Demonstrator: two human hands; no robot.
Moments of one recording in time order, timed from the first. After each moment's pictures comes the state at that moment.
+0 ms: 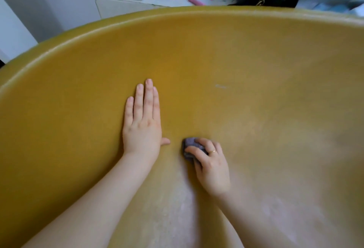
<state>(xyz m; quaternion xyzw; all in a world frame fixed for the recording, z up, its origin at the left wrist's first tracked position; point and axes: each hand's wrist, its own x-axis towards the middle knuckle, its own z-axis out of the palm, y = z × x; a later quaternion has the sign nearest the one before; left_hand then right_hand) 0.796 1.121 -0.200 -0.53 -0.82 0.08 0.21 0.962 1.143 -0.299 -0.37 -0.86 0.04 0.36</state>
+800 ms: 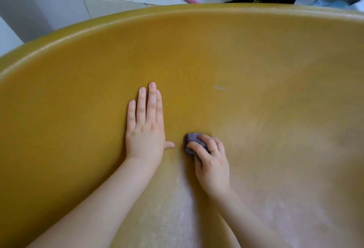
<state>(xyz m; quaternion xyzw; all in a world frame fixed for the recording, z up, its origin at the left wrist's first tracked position) 0.801 1.134 -0.211 -0.55 -0.80 0.09 0.22 0.952 1.152 -0.297 -0.42 -0.81 0.02 0.40</state>
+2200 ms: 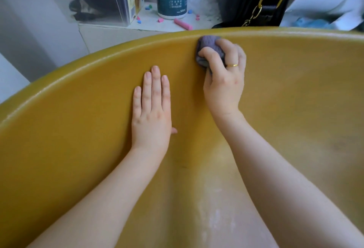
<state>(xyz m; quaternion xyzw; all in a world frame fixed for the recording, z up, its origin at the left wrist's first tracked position) 0.796 1.181 -0.169 -0.55 -0.77 0.04 0.33 0.908 1.290 -0.144 -0.36 -0.69 -0.18 0.60</state>
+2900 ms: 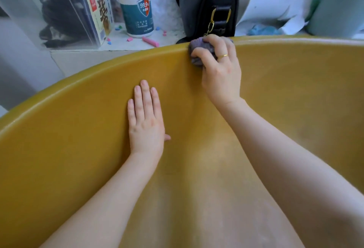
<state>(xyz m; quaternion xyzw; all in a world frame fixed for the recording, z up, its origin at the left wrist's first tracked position) 0.823 1.198 -0.171 -0.56 -0.77 0.06 0.29 0.966 1.311 -0.110 -0.38 -0.72 -0.26 0.52</state>
